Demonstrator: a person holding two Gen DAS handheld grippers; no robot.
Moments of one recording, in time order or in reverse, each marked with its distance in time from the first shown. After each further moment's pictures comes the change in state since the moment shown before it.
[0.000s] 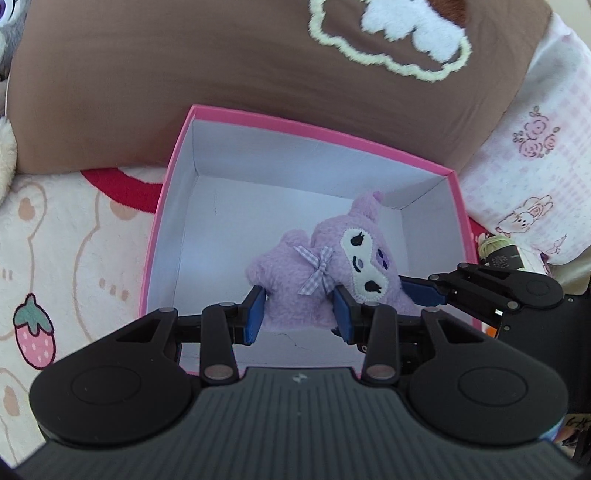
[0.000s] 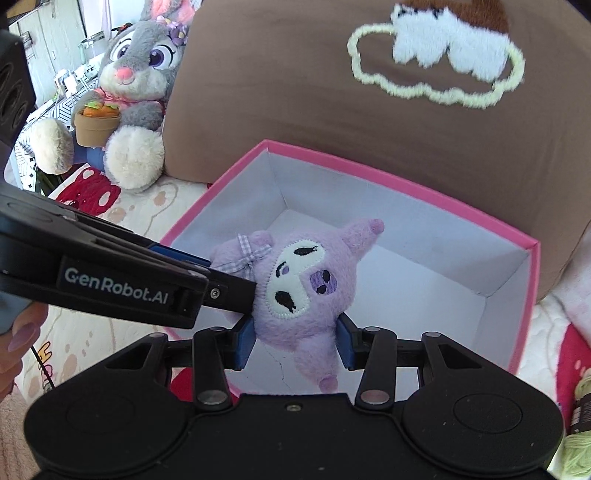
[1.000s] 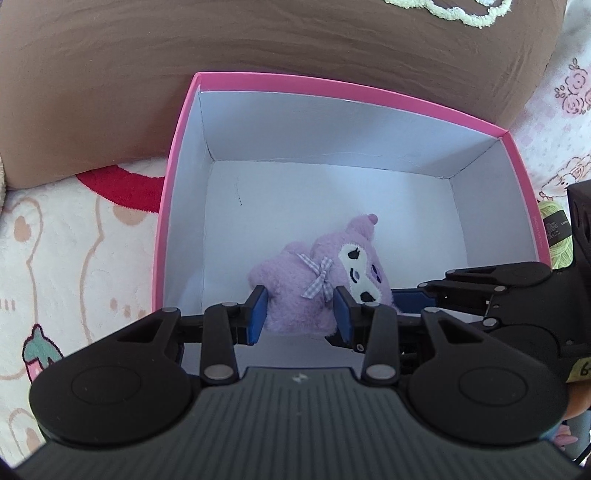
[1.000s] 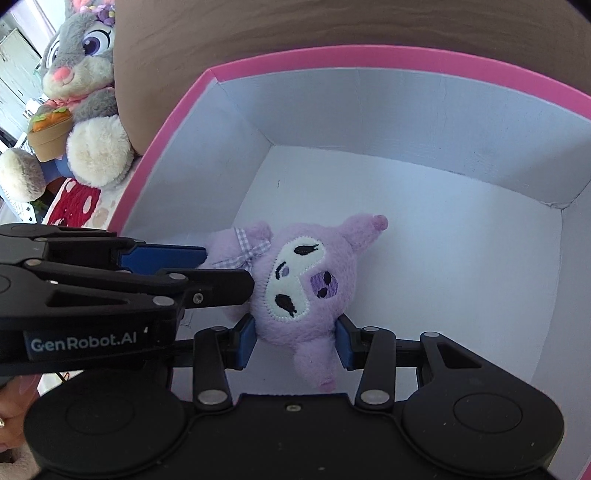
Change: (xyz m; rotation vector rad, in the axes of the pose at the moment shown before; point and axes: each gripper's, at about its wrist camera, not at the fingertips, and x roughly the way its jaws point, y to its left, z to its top) left arm 0.045 0.015 0.010 0.107 0.057 0.082; right arm 0.072 -0.022 -0.006 0.217 0.177 0.114
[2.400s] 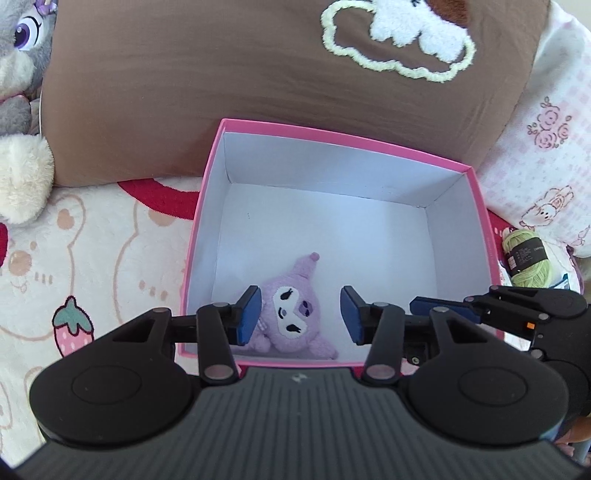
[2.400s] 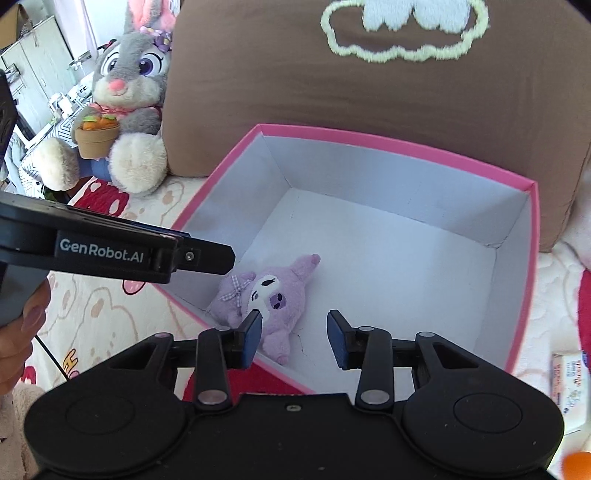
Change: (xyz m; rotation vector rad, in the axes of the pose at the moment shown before) left arm -0.085 -0.019 -0.011 -0.061 -0.092 0.038; right arm -0.100 0.016 -0.035 -0.125 -0.167 -0.059
